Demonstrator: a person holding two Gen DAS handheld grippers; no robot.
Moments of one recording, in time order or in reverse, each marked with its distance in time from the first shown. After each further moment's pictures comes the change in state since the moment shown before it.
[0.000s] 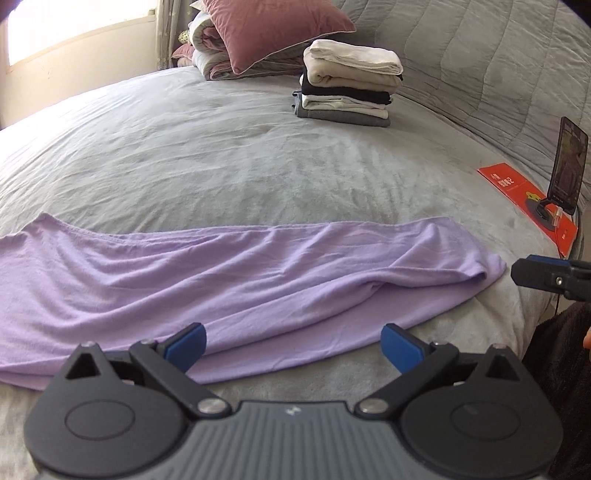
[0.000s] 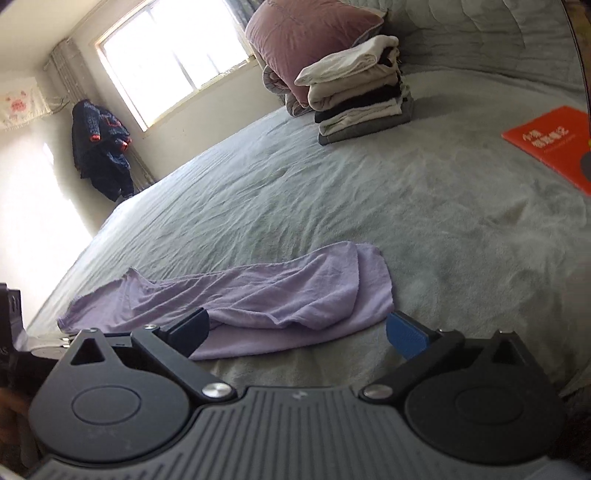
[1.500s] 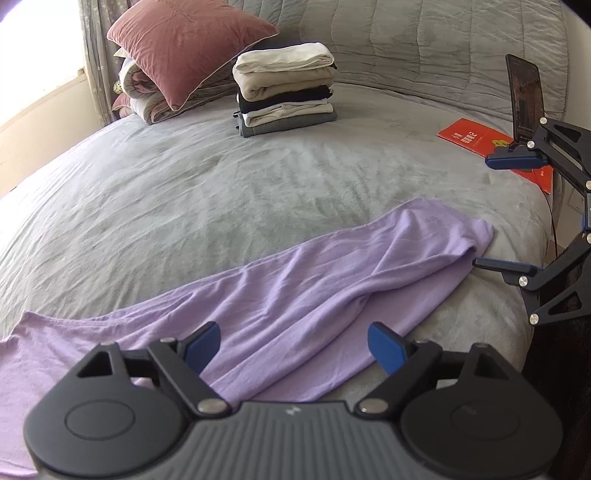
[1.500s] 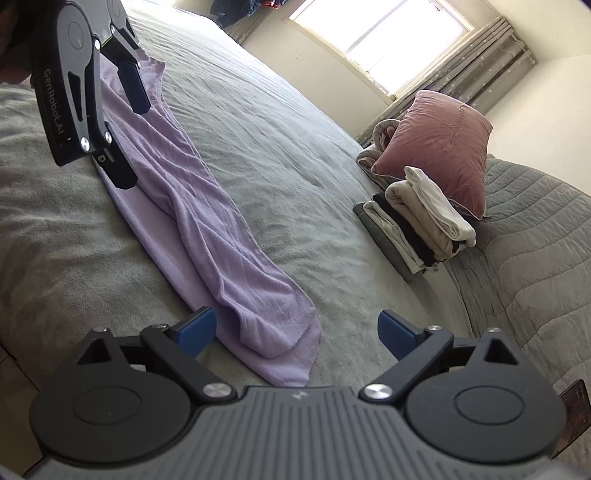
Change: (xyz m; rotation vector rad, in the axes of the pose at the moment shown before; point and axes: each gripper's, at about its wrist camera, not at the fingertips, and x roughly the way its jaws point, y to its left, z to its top) left arm 0.011 -0.017 0.016 0.277 -0.025 -0.024; right arm 0.022 0.056 -0.035 -1.052 -0.010 -0.270
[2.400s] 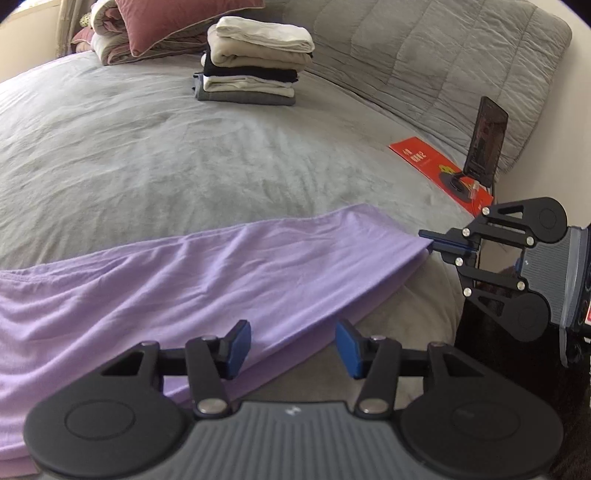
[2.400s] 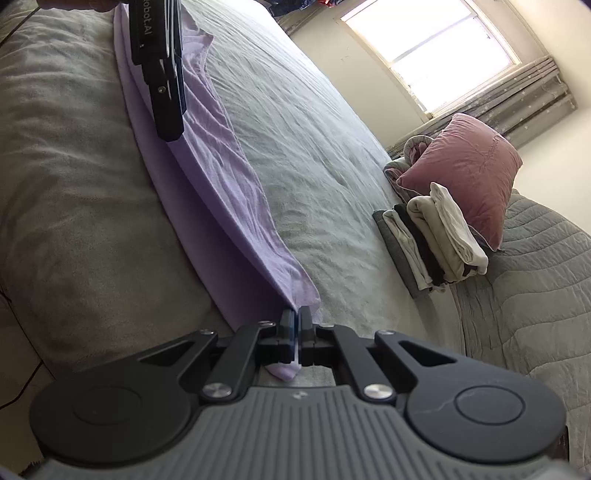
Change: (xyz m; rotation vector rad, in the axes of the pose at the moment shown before) left arm 0.012 0.024 -0.005 -0.163 0.092 -0.352; right arm 0.000 0.006 -0.012 -0.189 0.033 0.045
